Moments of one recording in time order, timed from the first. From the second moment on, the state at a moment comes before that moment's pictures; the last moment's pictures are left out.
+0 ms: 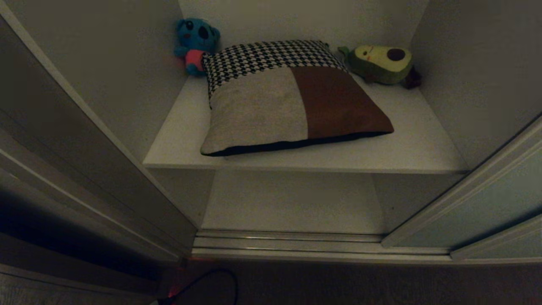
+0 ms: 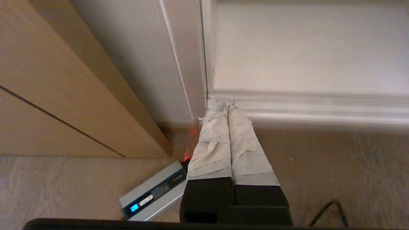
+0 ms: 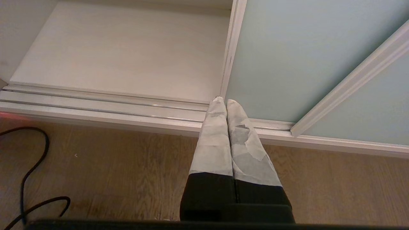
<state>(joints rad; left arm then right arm) 0.00 0.00 -0.04 0.06 -0.01 0.04 -0.01 0.00 0.00 0.01 0.01 -0.01</state>
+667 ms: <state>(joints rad) 0.00 0.49 -0.57 0.04 -0.19 0.04 -0.01 0.00 0.00 0.01 0.01 -0.02</state>
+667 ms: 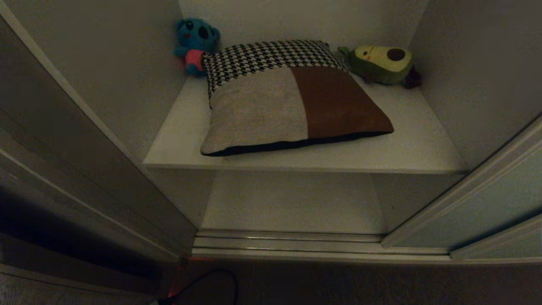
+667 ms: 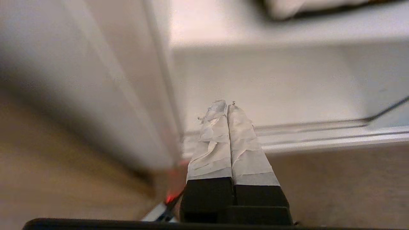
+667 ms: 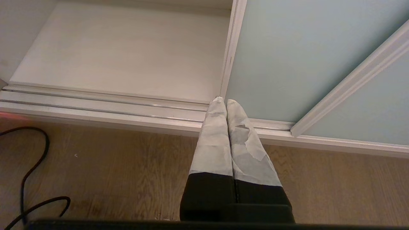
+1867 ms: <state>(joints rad) -0.33 1.35 -1.09 -0.06 0.02 -0.30 -0.01 0.00 0.00 0.01 0.01 -0.01</state>
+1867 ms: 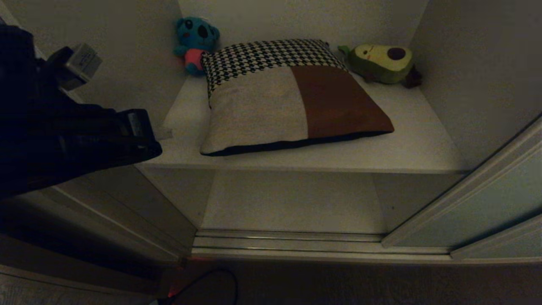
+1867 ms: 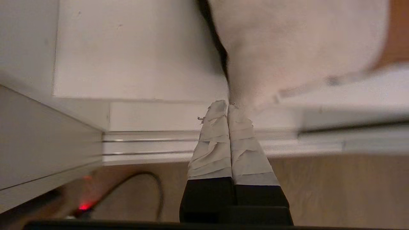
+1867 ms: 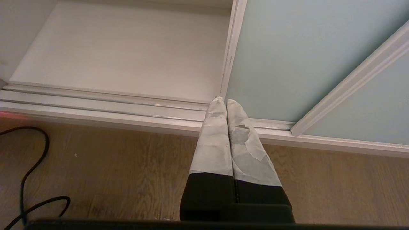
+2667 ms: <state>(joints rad) -0.39 1.53 -1.17 -0.14 0.11 -0.46 -0.01 0.00 0.00 0.01 0.01 -0.01</state>
